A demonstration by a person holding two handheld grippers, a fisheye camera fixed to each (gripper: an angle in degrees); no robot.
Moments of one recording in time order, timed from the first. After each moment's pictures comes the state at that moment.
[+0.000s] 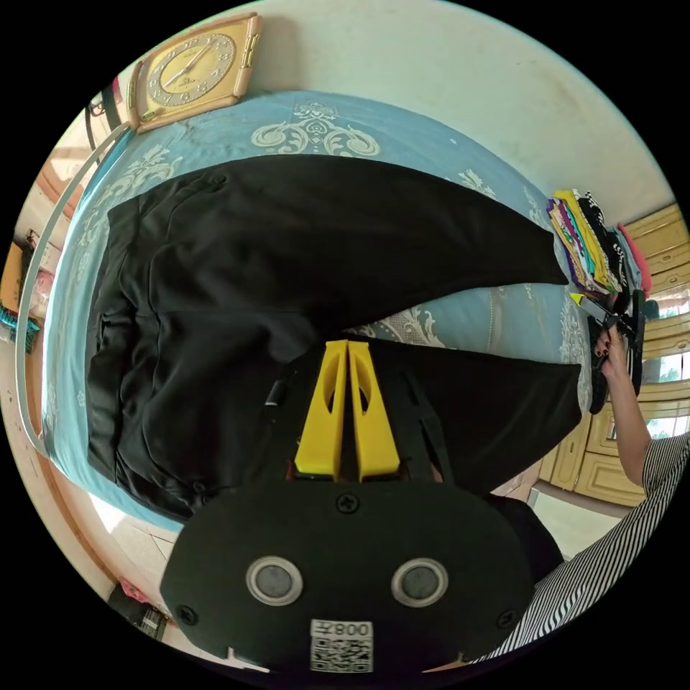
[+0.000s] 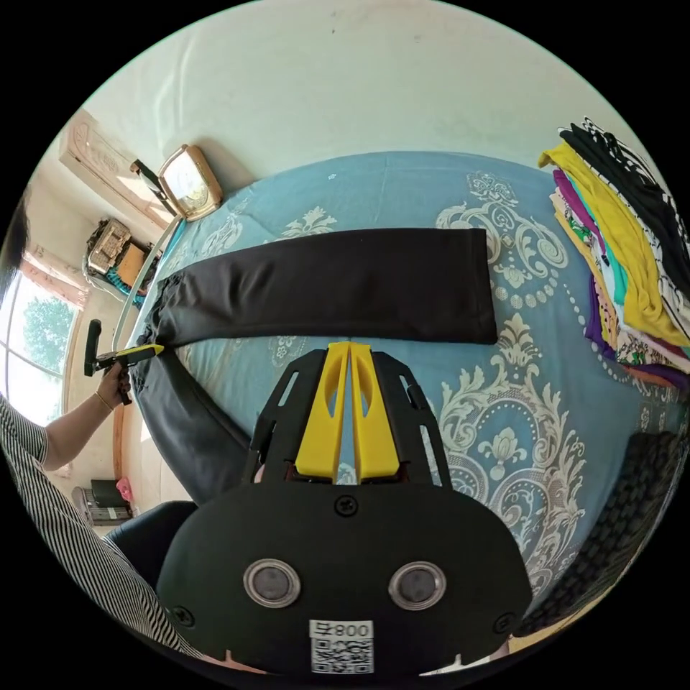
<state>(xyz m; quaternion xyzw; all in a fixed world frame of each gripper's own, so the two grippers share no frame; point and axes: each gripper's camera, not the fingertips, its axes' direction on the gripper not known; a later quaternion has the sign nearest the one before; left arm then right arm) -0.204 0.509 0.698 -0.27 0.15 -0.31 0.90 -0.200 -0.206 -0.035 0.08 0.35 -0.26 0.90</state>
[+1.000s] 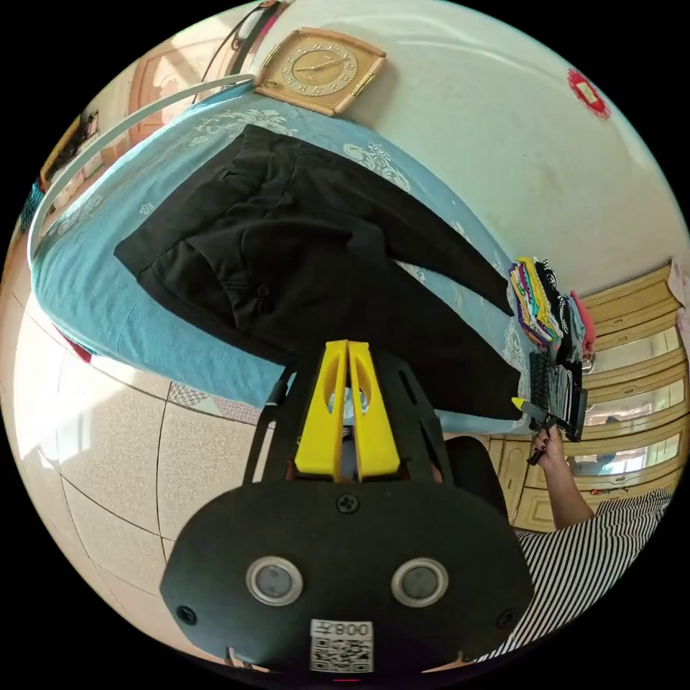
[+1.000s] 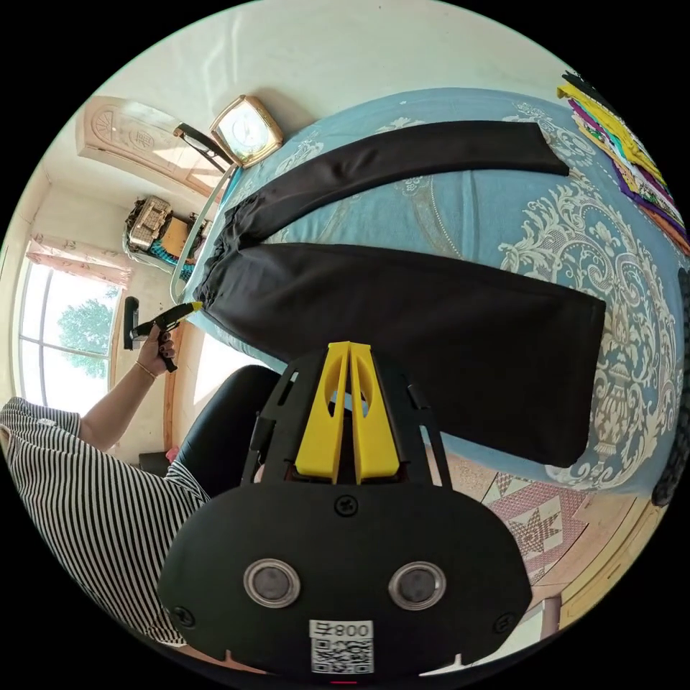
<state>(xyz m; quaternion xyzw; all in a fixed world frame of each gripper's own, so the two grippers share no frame) -0.103 0.919 0.398 -0.14 0.20 -0.49 0.84 -0.166 0.101 -0.003 0.00 0.28 -0.22 0.94</state>
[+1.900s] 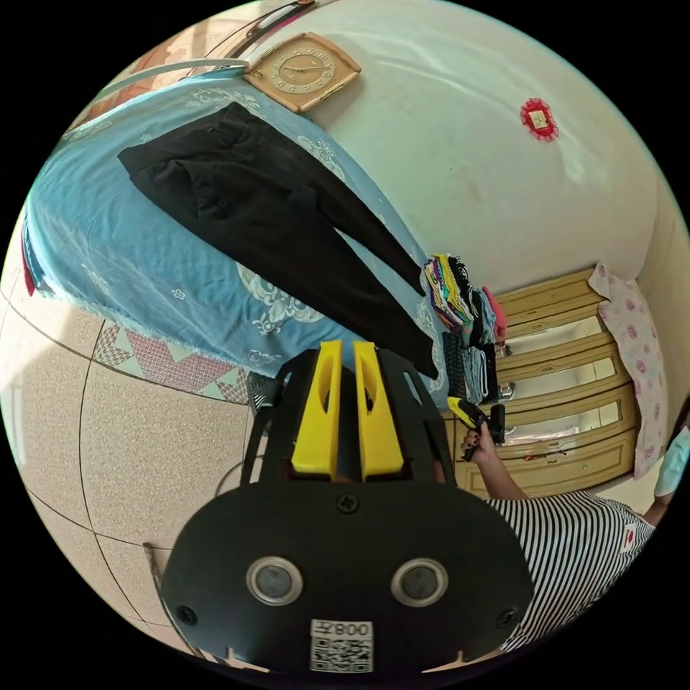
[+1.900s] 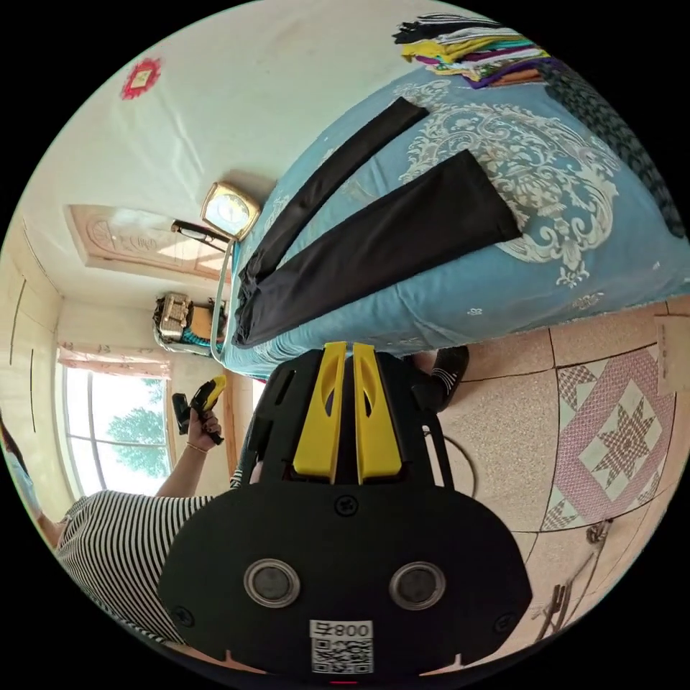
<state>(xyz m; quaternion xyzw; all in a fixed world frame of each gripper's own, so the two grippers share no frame) 0.072 1.106 0.283 -0.06 0.34 -0.49 0.80 -0.016 0.324 -0.150 0.15 0.14 -0.07 0.98</state>
